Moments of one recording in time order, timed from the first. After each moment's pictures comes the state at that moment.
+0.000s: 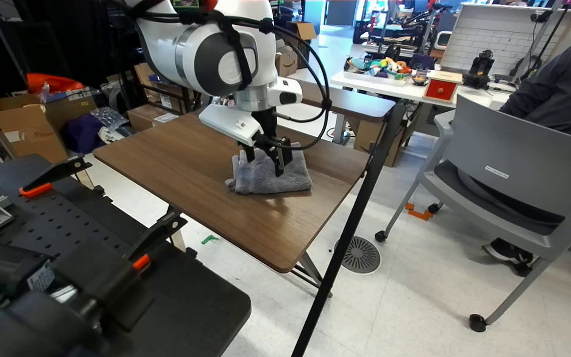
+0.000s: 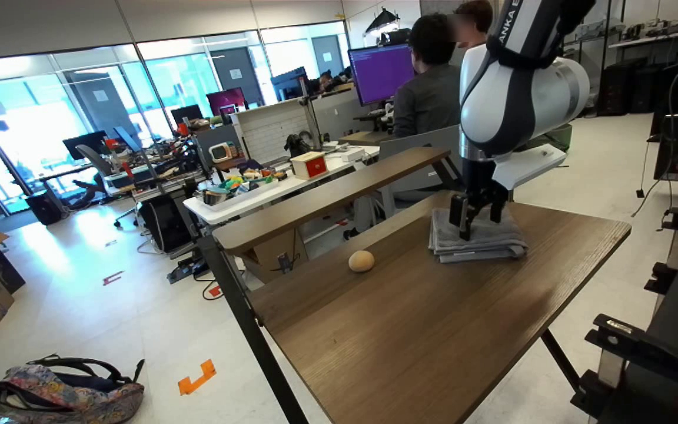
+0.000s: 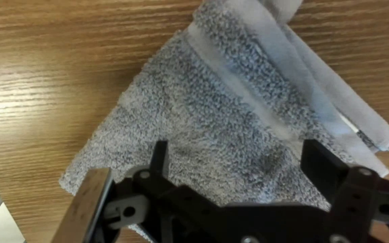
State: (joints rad) arm -0.09 0.84 -0.03 -1.90 -0.01 2.87 -0.02
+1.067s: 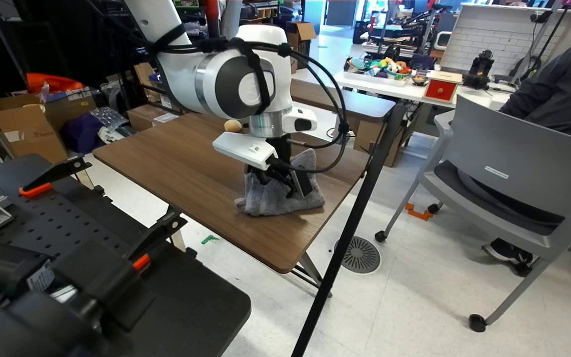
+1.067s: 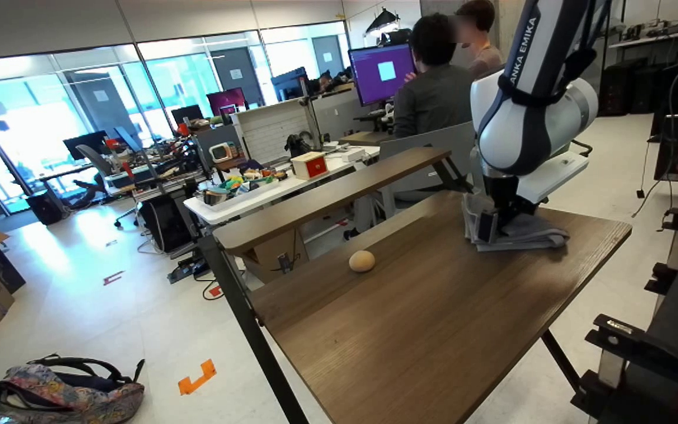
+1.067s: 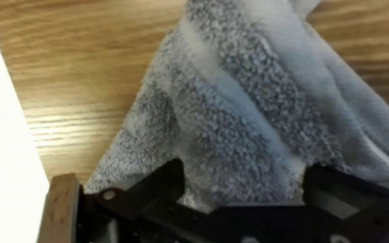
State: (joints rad) arm -0.01 0.94 -0.19 -1.84 -0.05 2.76 0.03
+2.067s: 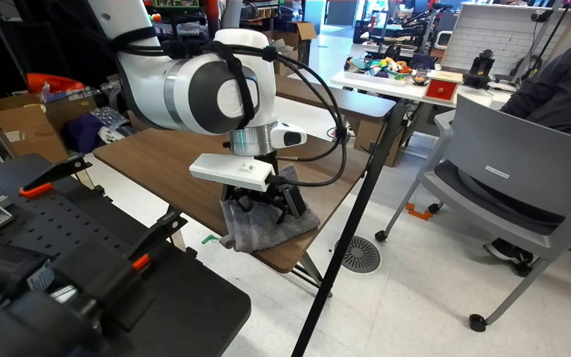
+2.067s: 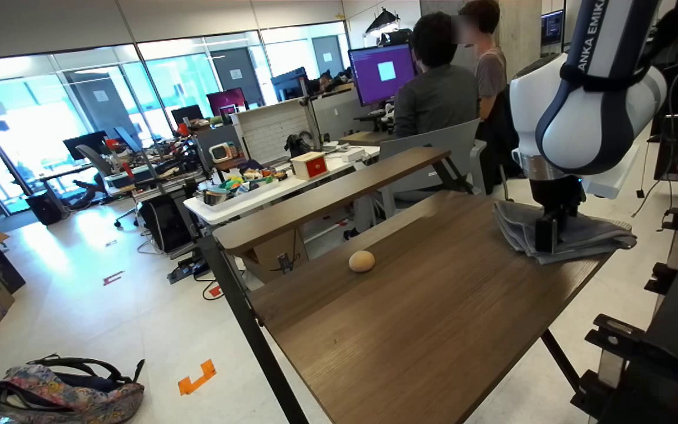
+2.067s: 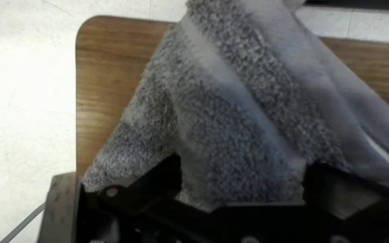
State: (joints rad) arm -0.04 0.84 -0.22 -2.07 -0.21 2.85 -0.12
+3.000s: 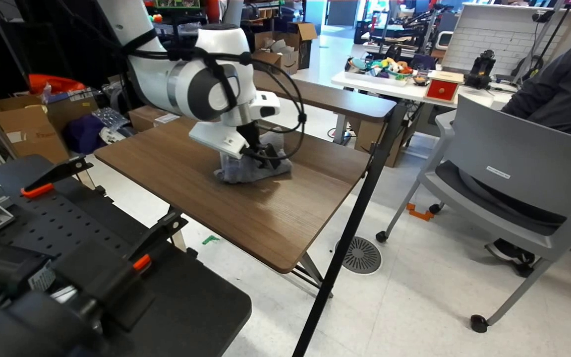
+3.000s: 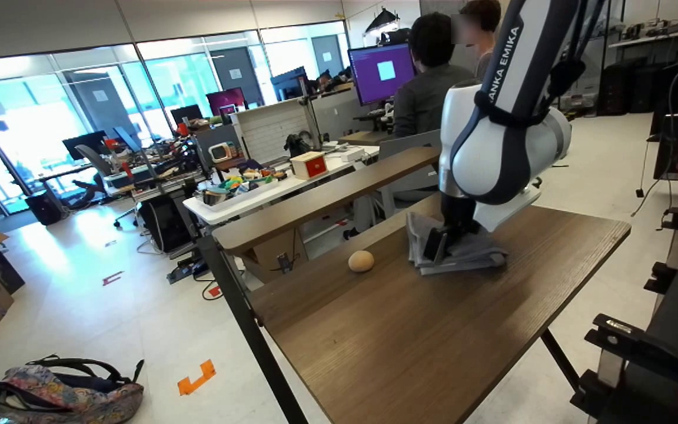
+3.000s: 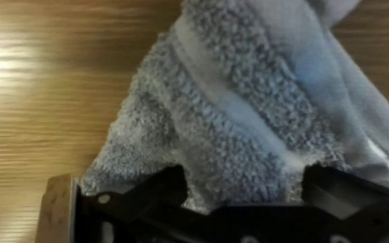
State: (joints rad) arm -0.02 0.97 0.00 -1.83 -0.09 3.00 0.03
